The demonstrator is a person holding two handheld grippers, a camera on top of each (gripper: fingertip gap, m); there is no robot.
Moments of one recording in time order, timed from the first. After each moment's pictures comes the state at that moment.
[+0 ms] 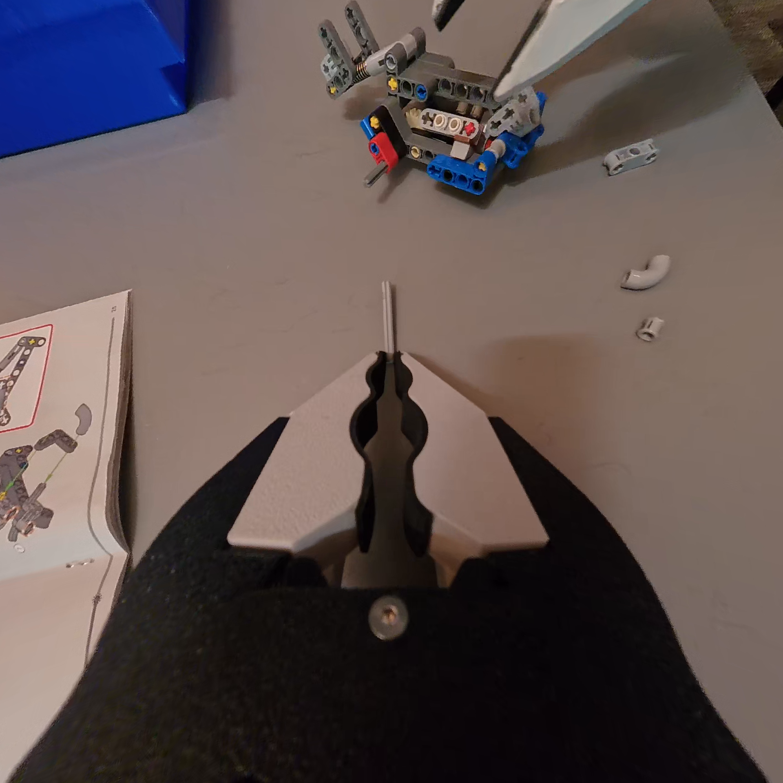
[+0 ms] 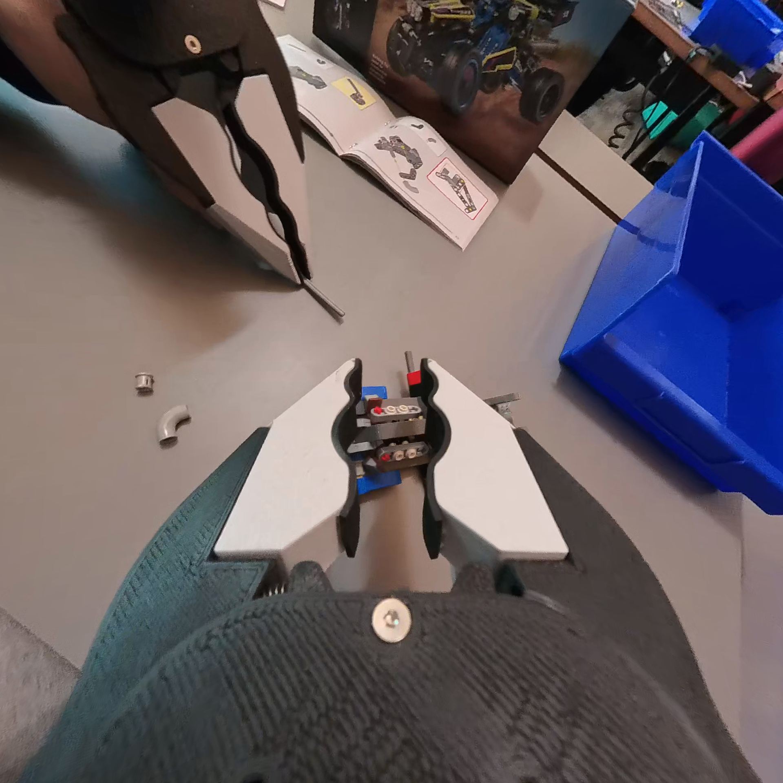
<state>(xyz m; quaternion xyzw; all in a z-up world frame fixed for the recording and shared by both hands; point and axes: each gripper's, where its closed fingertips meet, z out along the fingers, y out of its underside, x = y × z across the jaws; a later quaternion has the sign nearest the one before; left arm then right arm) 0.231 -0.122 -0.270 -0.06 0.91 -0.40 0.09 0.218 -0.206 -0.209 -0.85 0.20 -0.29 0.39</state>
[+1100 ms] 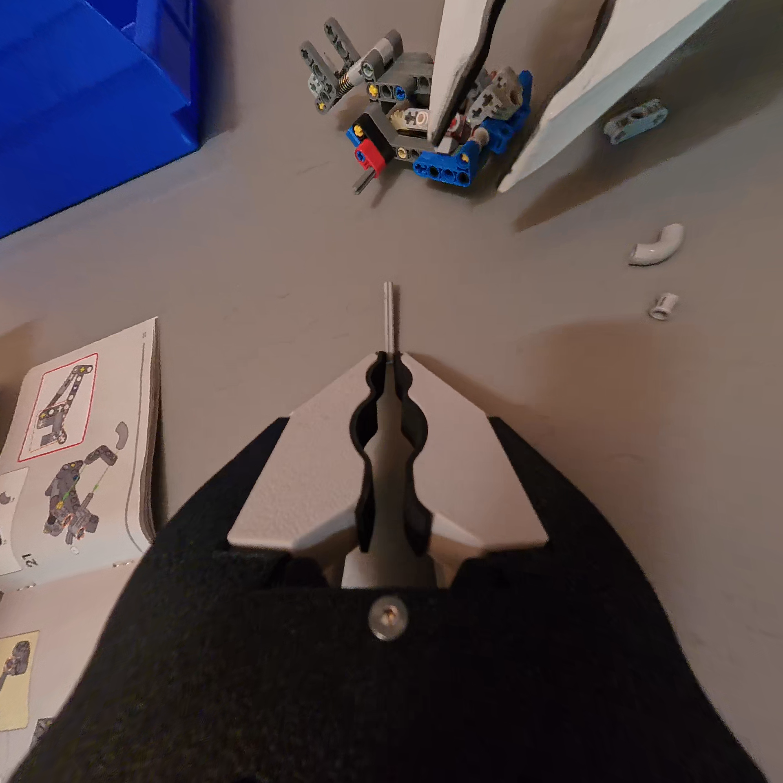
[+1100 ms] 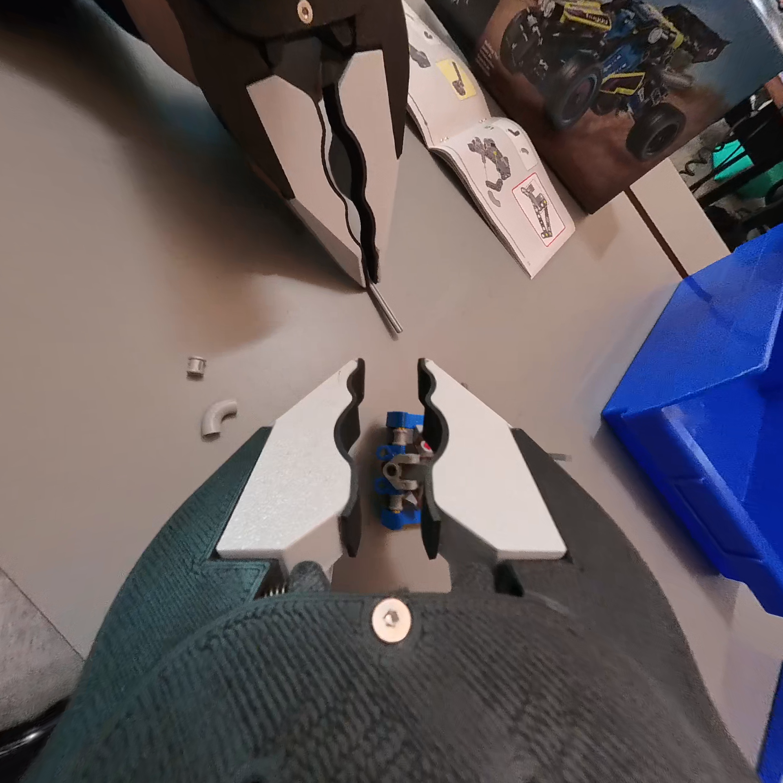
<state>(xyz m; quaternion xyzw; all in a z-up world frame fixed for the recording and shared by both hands) 0.230 -0.123 -0.269 -0.02 0.91 -0.40 0.14 0.201 -0.174 -0.226 -0.89 0.10 -0.27 0.35</state>
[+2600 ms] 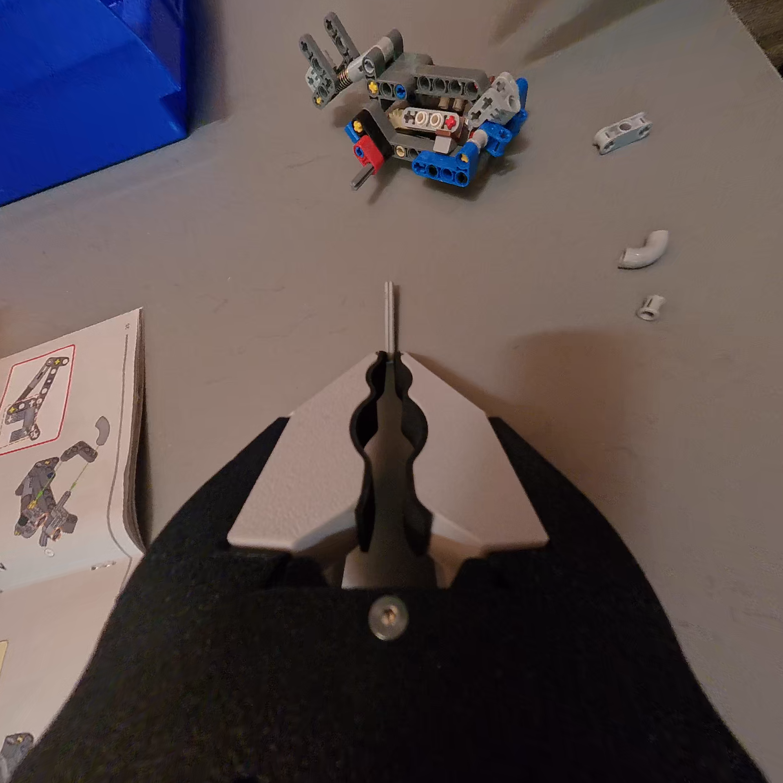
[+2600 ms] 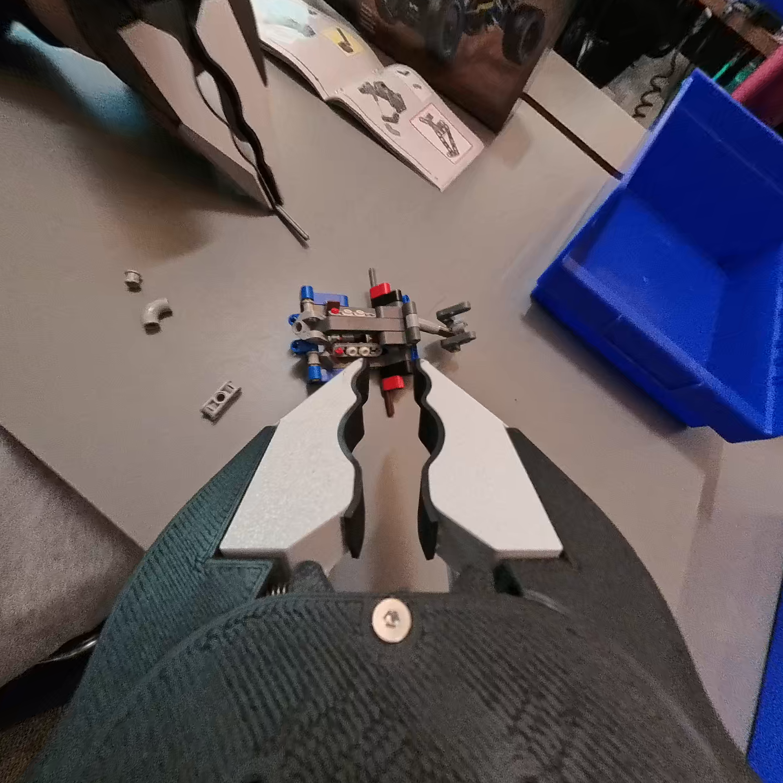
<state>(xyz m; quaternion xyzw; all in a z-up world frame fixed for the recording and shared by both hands) 0.227 -0.121 -0.269 -0.03 0.91 -0.40 0.11 0.206 -0.272 -0.202 -0.86 0.20 -0.25 0.39</state>
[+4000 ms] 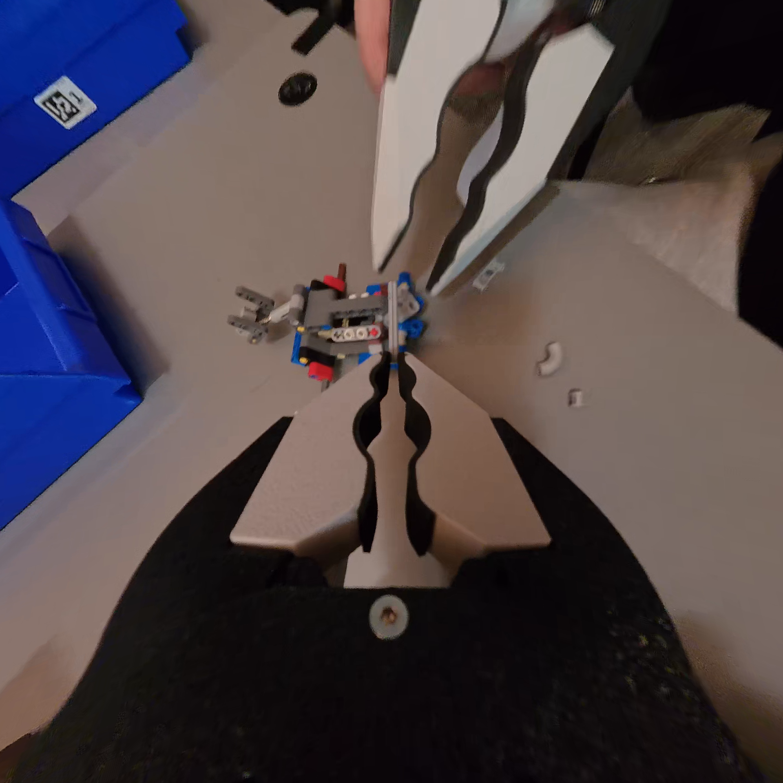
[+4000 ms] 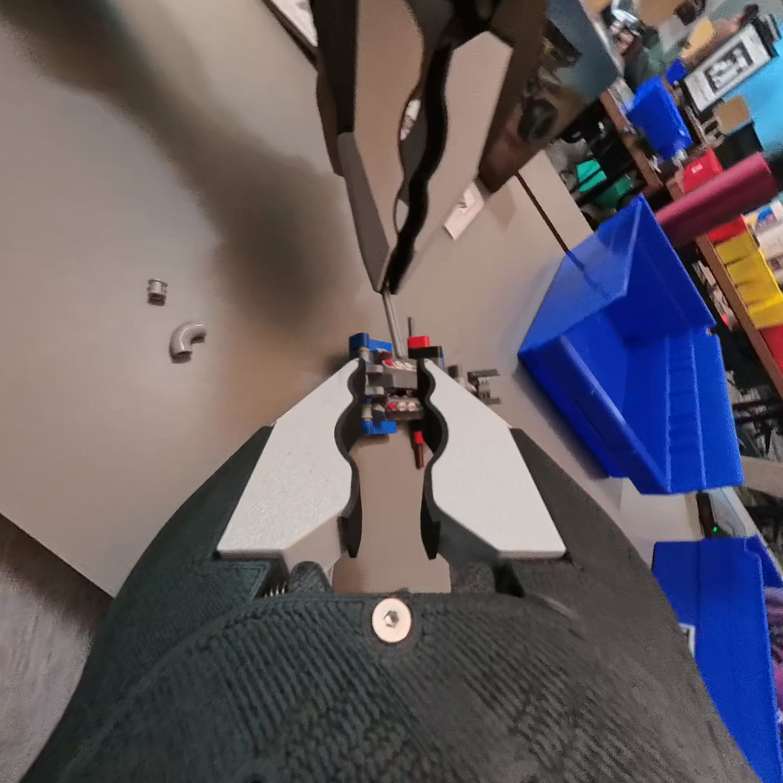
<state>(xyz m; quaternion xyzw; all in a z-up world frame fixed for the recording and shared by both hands) 0.204 -0.196 -0.215 0.21 0.89 -0.40 0.02 0.188 -0.221 -0.210 -0.86 0.12 -0.38 0.33</state>
